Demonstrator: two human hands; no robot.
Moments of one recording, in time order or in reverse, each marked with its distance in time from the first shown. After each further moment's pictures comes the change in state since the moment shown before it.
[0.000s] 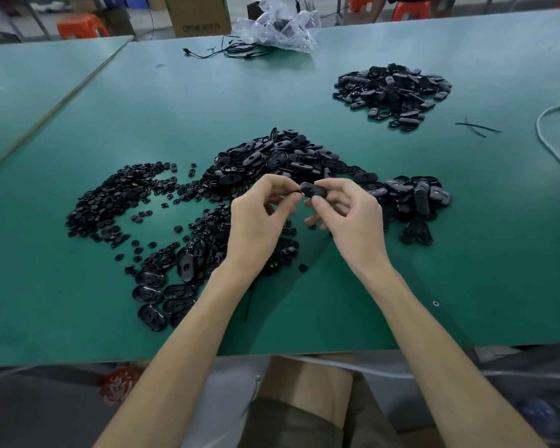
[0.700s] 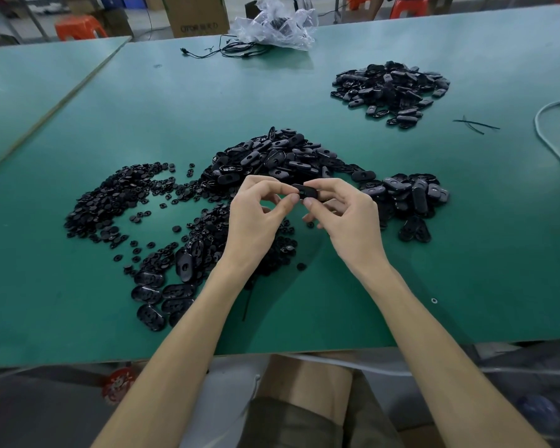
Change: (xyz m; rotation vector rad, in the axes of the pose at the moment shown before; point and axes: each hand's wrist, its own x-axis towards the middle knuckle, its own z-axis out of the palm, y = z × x) left_hand 0.004 0.000 -0.001 -0.009 -0.037 -0.120; right_hand 0.001 -0.001 -0.001 -0.040 -0.038 -0.038
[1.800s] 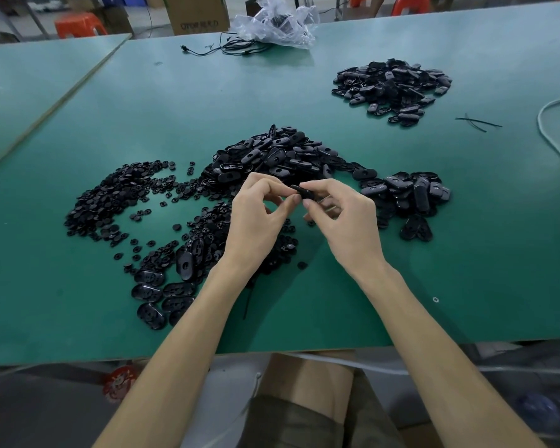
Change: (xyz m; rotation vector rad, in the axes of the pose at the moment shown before) left_hand 0.001 -0.007 0.002 0.090 -0.003 0.048; right_hand -0.001 0.004 0.005 -0.183 0.004 -0.132
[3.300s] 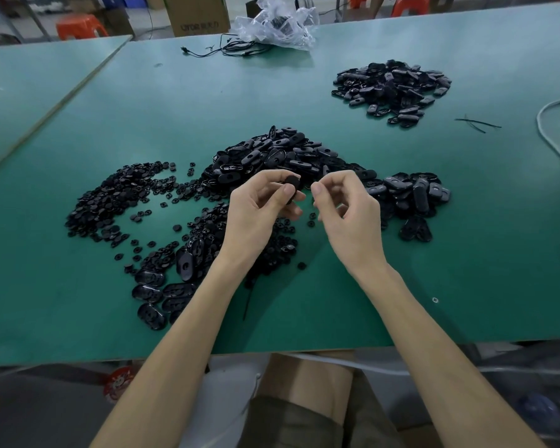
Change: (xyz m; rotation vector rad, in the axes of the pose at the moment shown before) left_hand -0.002 0.007 -0.005 -0.449 -0.067 -0.068; right_hand -0.001 -0.006 -0.001 0.069 0.116 -0.007
